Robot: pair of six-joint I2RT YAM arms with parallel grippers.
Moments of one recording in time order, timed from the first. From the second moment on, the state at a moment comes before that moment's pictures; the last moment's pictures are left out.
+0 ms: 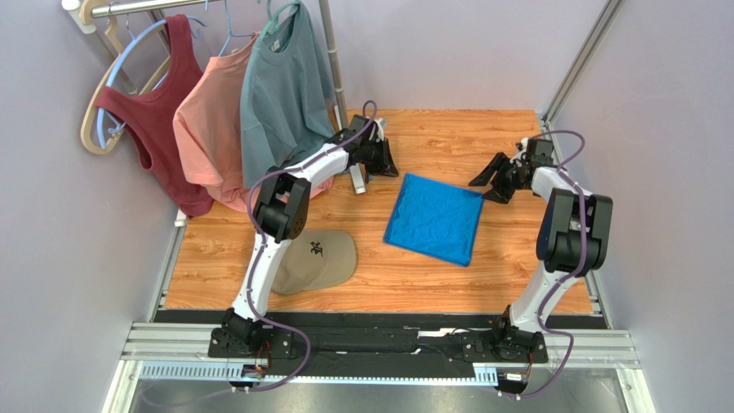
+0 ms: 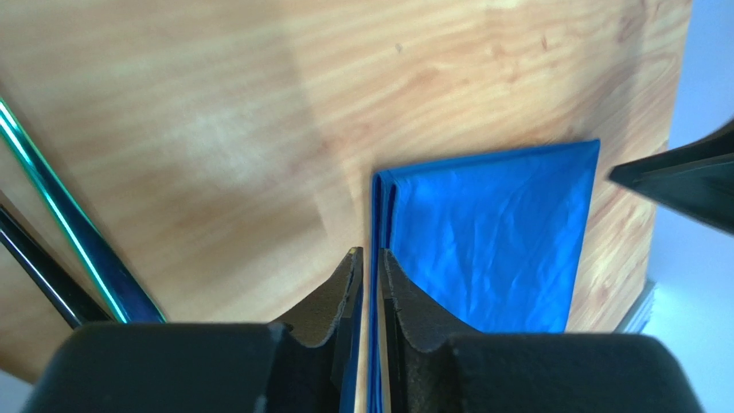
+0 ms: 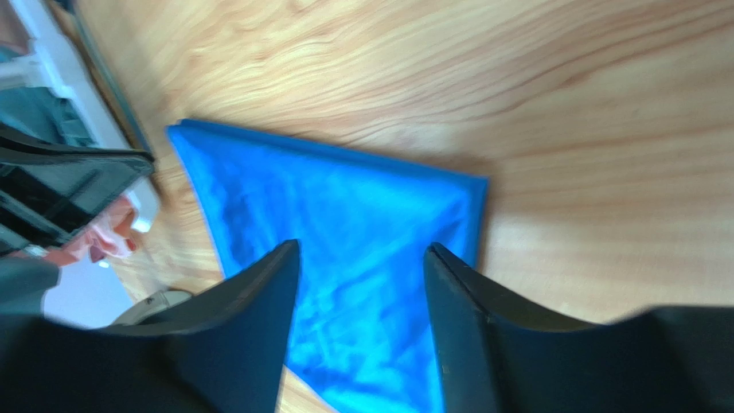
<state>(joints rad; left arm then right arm) -0.50 2.45 2.03 -0.36 0.45 -0.57 -0.21 1.89 1.22 -0.35 -0.54 0.47</state>
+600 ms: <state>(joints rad) -0.82 2.20 1.54 -0.01 0.60 -0.69 -0.24 1.69 0.90 -0.30 -0.67 0.48</state>
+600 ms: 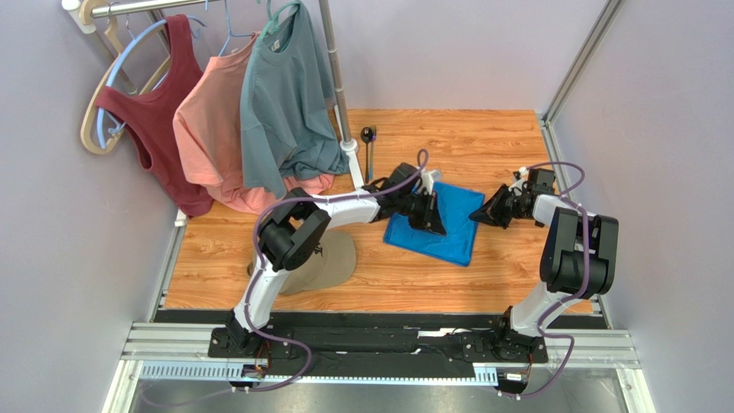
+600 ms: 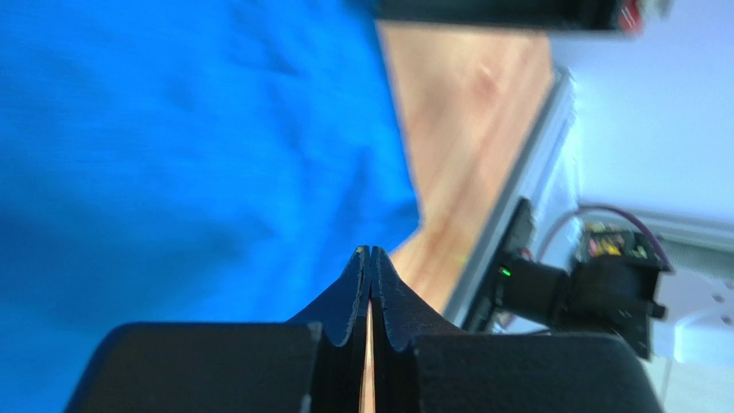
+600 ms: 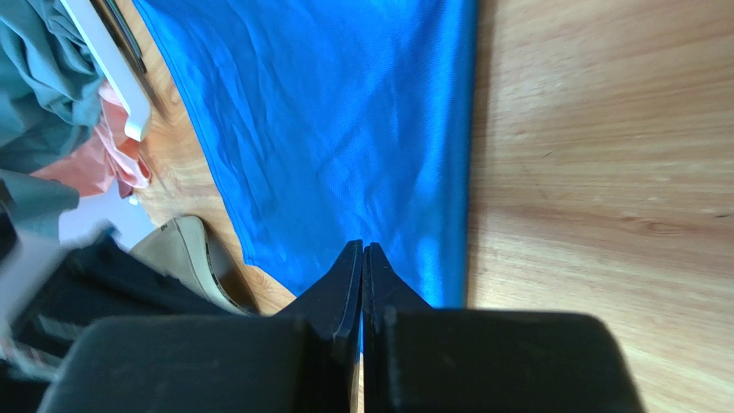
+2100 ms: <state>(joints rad) -0.98 2.37 1.56 0.20 0.62 -0.83 -0.33 1.69 0.75 -0.17 -0.77 0.52</state>
